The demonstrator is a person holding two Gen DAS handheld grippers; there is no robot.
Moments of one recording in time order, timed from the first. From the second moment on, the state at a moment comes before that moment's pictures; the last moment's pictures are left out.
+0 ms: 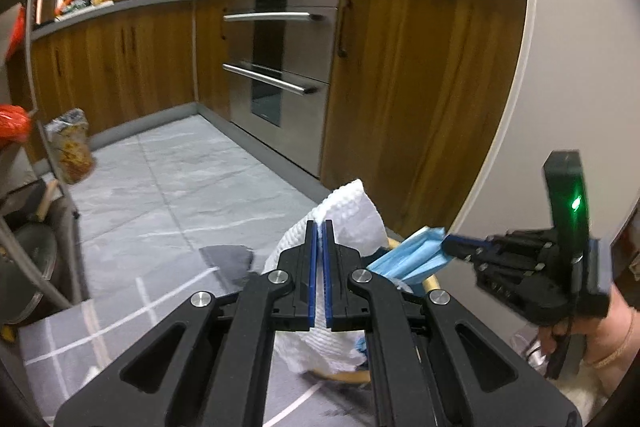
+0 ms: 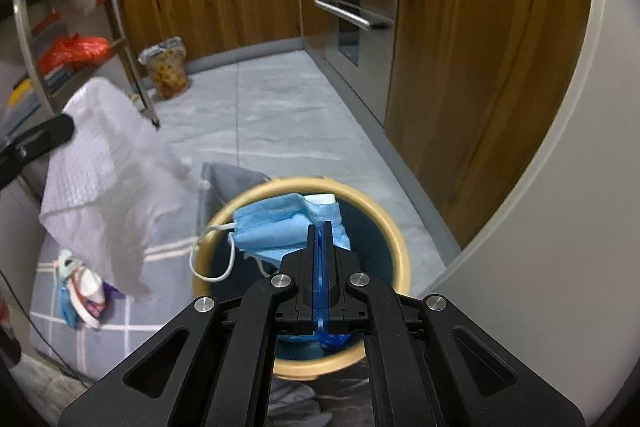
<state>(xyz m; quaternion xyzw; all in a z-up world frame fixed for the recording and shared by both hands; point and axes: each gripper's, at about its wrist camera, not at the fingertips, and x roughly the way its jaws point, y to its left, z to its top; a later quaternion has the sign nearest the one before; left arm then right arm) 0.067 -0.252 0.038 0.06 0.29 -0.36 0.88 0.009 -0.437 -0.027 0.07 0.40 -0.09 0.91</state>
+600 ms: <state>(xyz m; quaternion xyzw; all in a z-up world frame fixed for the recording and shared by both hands) 0.102 -0.298 -0.043 0.11 0.40 -0.34 0.85 0.031 -0.455 -0.081 0.06 0.47 -0.10 0.87</state>
